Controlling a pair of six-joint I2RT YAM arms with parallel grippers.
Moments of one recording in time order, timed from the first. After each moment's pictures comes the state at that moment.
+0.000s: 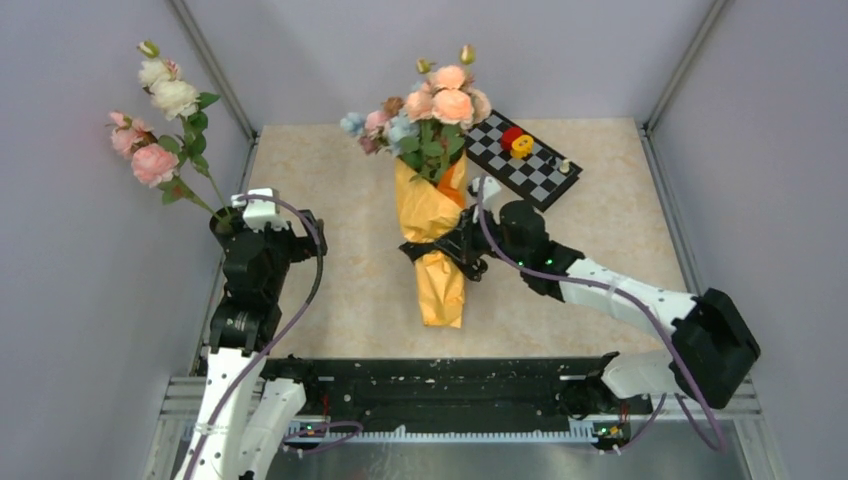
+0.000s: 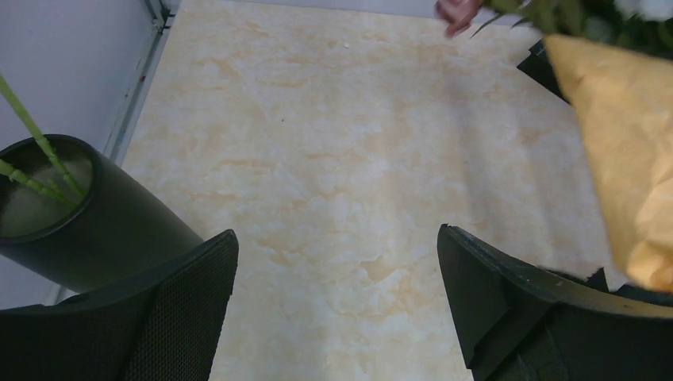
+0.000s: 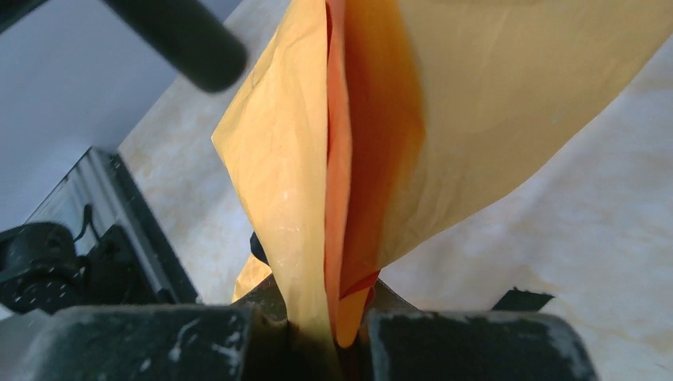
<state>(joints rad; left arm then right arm) -0.10 0.60 0.75 -0.34 -0.07 -0.13 0.74 1.26 0.82 0.18 -0.16 0.35</state>
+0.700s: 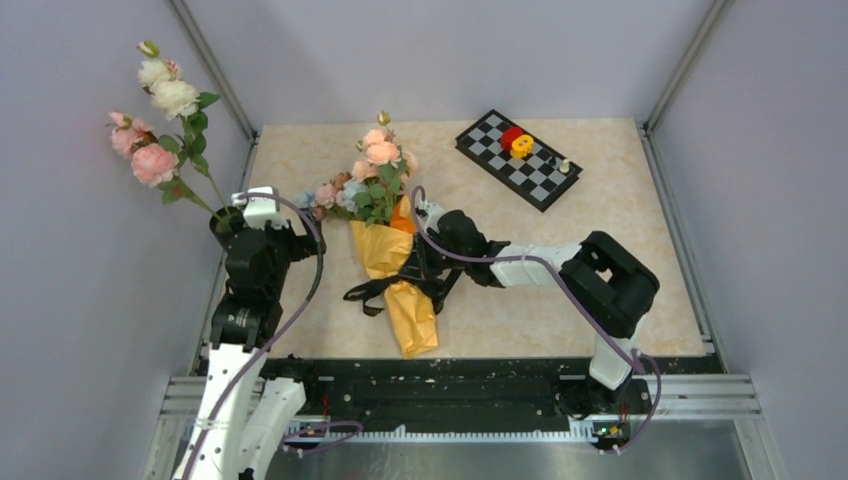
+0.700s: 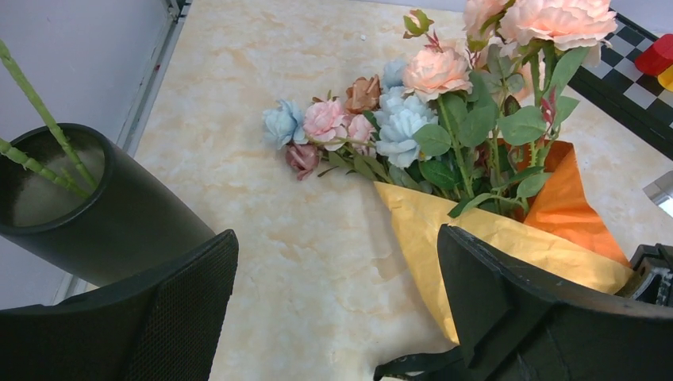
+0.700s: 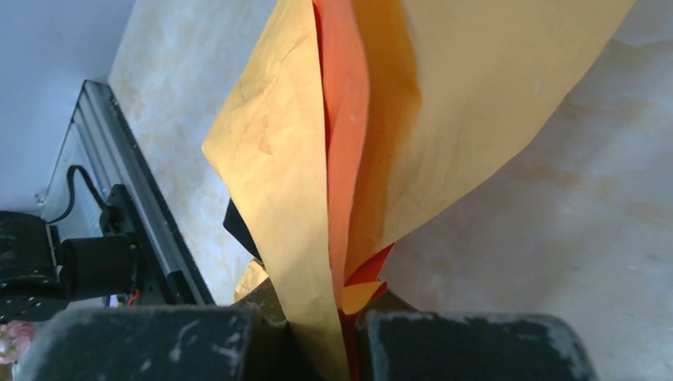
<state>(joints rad) -0.10 0.62 0.75 -0.34 -0.12 -0.13 0.87 1.83 1.00 0.33 -0.31 0.56</state>
